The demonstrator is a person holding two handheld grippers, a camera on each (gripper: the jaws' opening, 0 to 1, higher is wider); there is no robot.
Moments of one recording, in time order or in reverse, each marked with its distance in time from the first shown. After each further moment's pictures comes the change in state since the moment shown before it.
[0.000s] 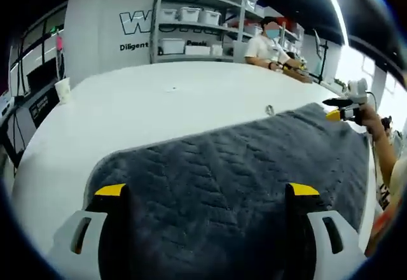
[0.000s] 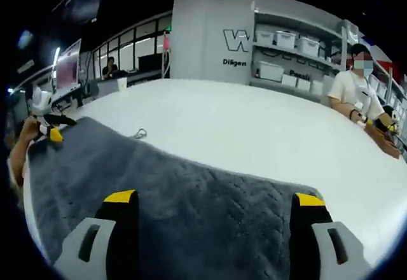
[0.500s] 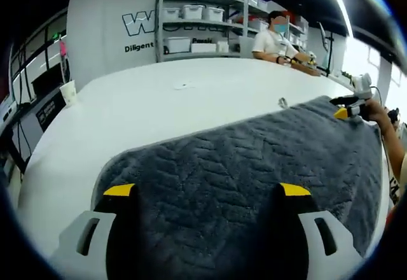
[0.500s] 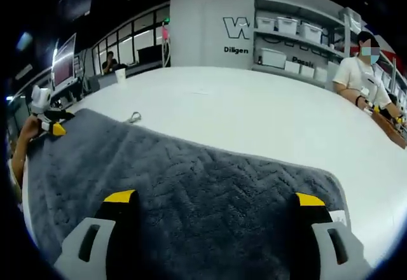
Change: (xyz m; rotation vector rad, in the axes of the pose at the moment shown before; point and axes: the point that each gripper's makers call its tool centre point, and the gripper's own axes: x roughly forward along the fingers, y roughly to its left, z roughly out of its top) left arm 0.012 0.023 -0.004 0.034 0.015 0.077; right arm 0.026 -0.004 -0.020 0.051 0.049 0.043
